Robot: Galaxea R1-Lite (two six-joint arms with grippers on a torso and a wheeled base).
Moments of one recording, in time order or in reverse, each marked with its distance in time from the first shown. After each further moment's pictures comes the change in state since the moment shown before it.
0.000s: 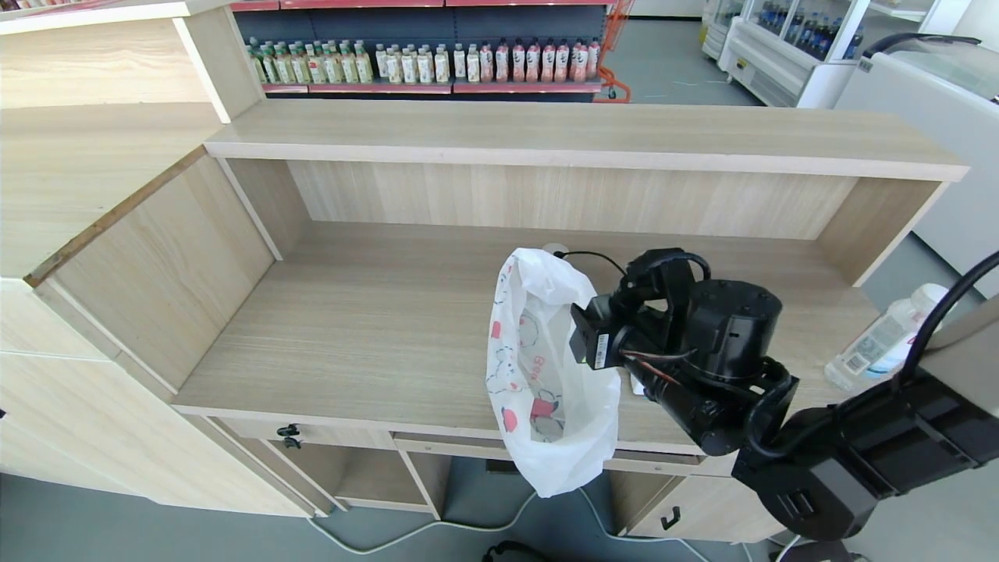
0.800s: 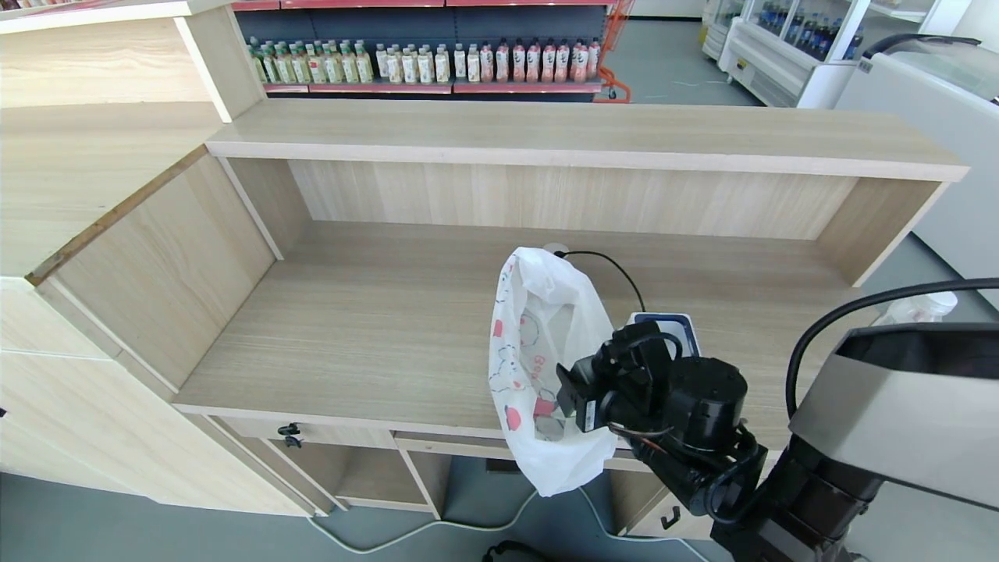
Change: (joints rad) left arm -0.001 0.000 0.000 0.000 0.000 0.000; right arm -0.003 0.208 0.166 -0.314 0.106 -0.009
